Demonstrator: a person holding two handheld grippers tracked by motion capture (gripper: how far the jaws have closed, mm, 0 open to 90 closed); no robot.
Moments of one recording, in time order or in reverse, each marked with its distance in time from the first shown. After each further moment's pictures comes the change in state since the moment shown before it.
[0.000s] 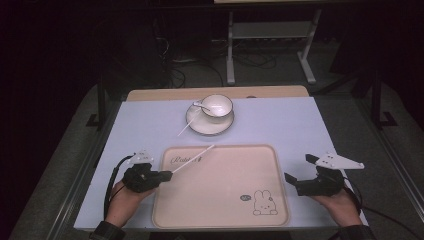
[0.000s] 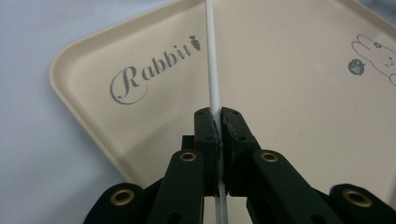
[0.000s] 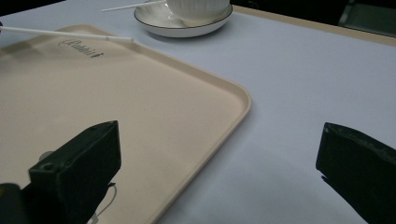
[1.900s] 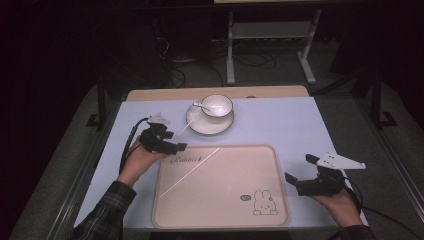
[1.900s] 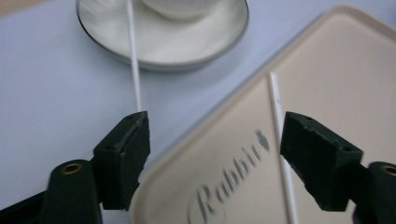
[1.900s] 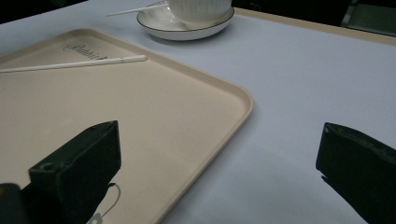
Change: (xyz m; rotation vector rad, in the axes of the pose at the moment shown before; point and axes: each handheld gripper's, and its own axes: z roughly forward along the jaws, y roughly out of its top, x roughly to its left) left arm 0.052 0.100 0.042 0.014 0.075 0.079; right arm -0.001 0.000 -0.001 -0.010 0.012 0.014
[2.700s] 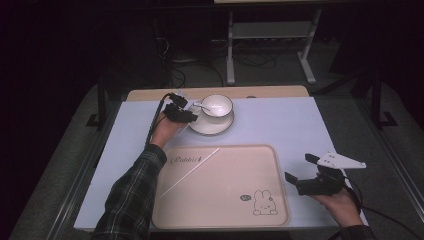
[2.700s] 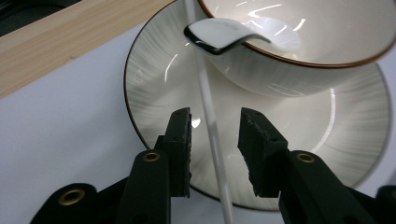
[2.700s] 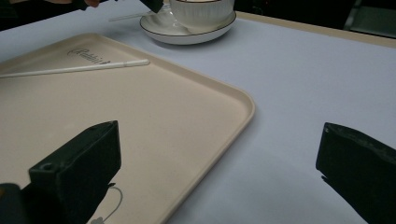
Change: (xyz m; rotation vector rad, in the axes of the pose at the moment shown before) left arm 0.055 0.060 0.100 0.053 0.085 -0.008; right arm -0.001 0.001 0.000 -0.014 0.014 0.005
